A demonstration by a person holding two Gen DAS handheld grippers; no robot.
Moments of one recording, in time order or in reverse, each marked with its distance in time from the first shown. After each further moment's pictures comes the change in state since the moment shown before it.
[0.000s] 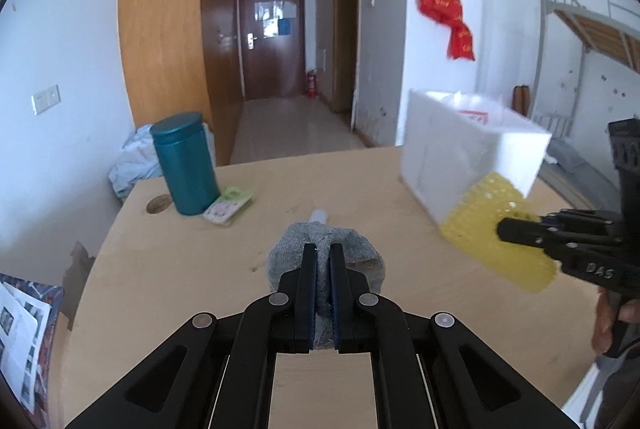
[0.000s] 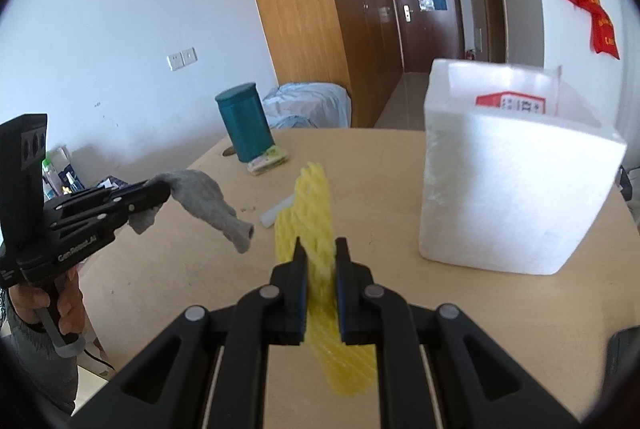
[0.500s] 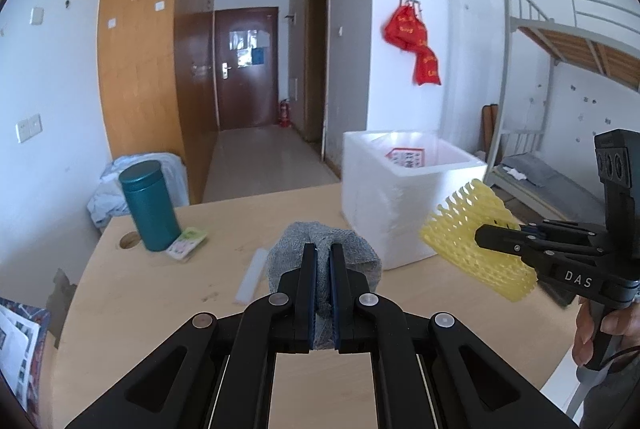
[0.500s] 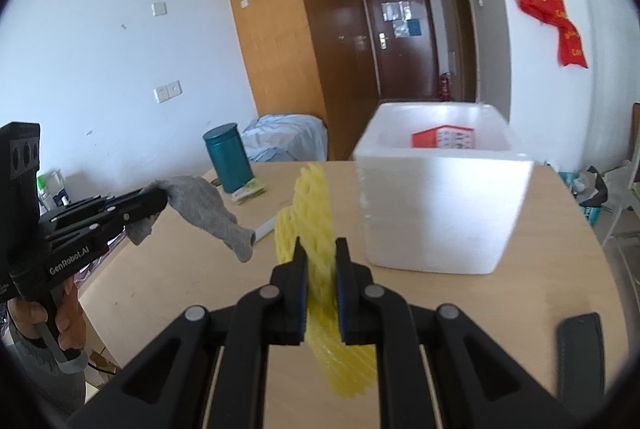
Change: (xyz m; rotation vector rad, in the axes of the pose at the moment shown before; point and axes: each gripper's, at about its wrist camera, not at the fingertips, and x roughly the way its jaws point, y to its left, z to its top) left arm -0.035 -0.058 0.020 0.039 -0.106 -0.085; right arm -0.072 -0.014 -0.004 0.026 -0.112 -0.071
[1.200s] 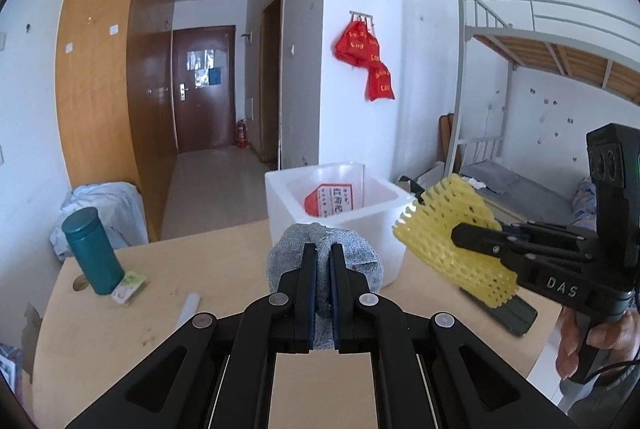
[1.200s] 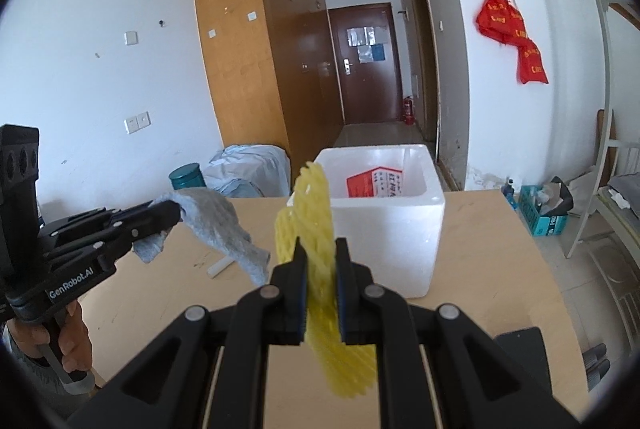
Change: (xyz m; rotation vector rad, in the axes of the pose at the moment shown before) left arm 0.011 -0.065 0.043 0.052 -0.062 -0.143; right arm -0.051 -0.030 0.020 0.032 -0.104 -0.133
